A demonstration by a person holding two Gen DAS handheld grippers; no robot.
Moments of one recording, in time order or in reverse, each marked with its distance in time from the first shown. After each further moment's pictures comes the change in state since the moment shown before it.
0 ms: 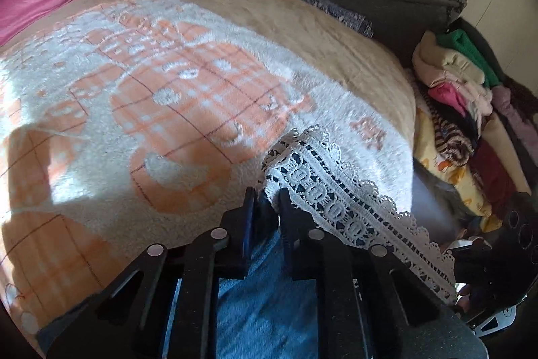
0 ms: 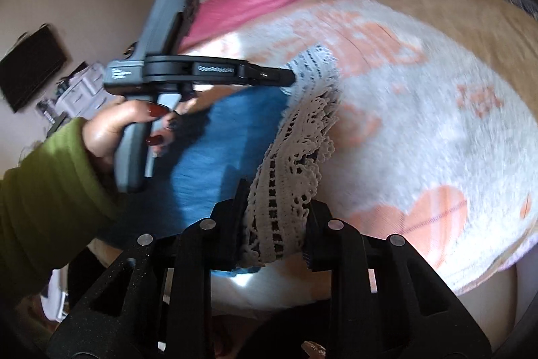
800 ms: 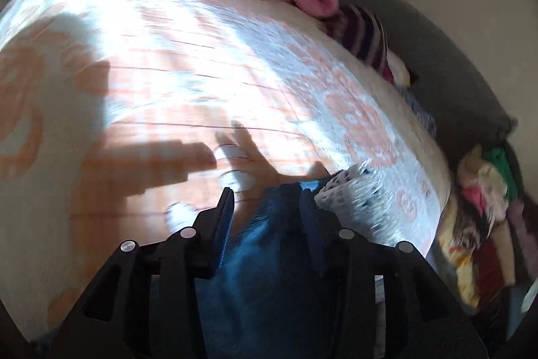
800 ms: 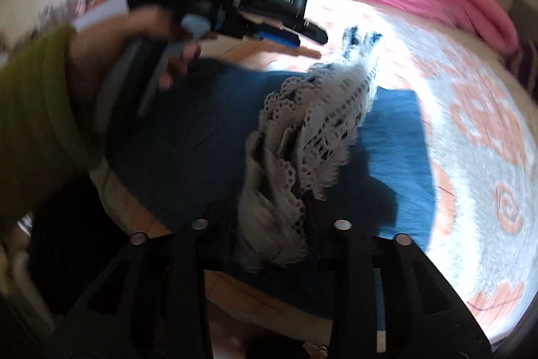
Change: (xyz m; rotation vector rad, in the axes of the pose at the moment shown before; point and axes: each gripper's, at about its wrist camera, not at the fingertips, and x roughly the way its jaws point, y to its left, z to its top) left arm -0.185 0.148 -0.147 -0.475 -0.258 0.186; right arm 0.102 0.202 -0.044 -0.582 0.190 0.004
